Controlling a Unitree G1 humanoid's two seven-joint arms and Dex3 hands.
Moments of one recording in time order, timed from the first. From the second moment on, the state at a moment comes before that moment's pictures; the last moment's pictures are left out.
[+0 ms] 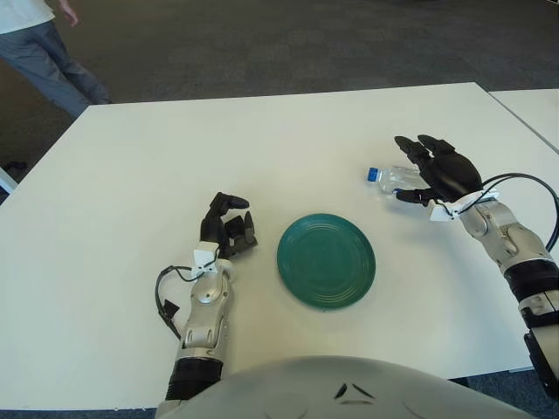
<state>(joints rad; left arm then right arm) 0.17 -0.11 -0.02 0.06 0.02 -0.18 0.18 -0.37 -0.68 0.22 0.50 -0.81 -0.42 -0.17</state>
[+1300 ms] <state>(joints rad) 0.20 -0.11 -0.13 0.02 0.07 -0.19 0.23 -0.30 -0.72 0.21 0.44 -0.58 -0.52 0.07</state>
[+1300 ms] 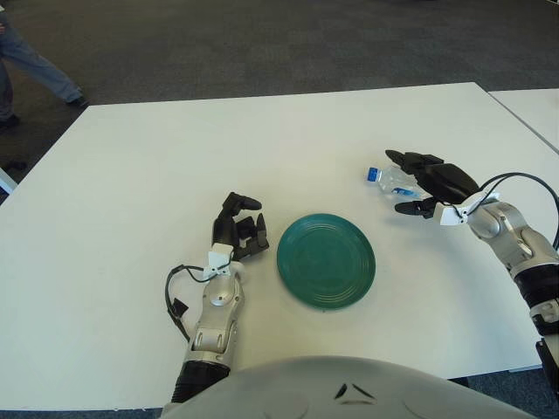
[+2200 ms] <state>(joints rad) 0.25 -0.11 -0.18 -0.09 0.09 -0.16 0.27 -0.41 -0.66 0.27 0.67 -0.62 -0.55 -0.02</state>
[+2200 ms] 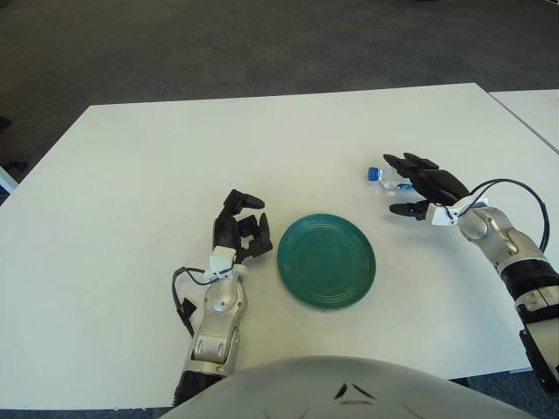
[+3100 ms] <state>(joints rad) 0.29 -0.11 -0.20 -0.15 0.08 -0.15 0.26 -0.59 -0.60 0.36 0.90 -0.65 -0.49 -0.04</state>
